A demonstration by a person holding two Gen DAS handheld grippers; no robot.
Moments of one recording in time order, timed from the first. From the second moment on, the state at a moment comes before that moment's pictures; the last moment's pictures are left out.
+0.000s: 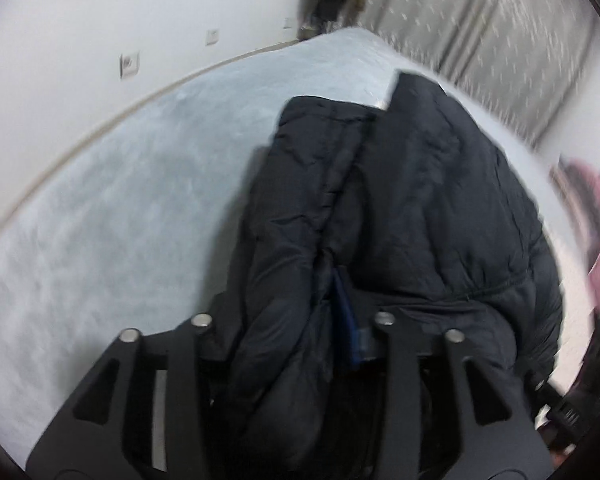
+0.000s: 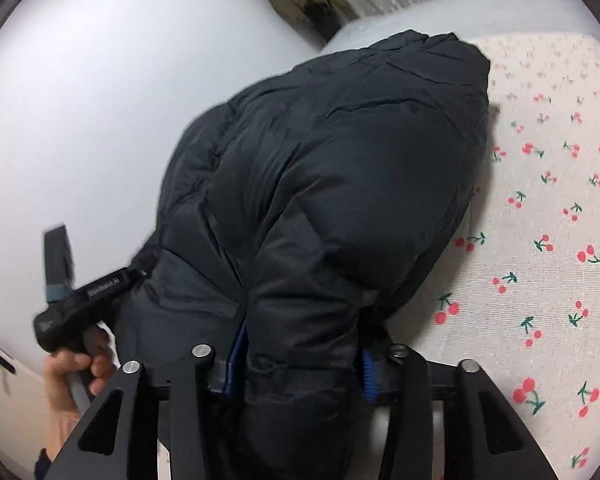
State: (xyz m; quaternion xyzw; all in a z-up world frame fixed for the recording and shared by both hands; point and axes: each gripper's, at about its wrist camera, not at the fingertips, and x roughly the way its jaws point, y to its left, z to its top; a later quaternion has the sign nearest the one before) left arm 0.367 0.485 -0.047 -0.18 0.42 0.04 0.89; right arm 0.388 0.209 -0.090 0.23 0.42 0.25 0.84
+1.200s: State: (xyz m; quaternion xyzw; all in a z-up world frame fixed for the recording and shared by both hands) left arm -0.003 0.249 0.068 -0.01 0.25 0.18 0.95; right arm 0.079 0.065 0.050 0.02 0.30 0.31 0.90
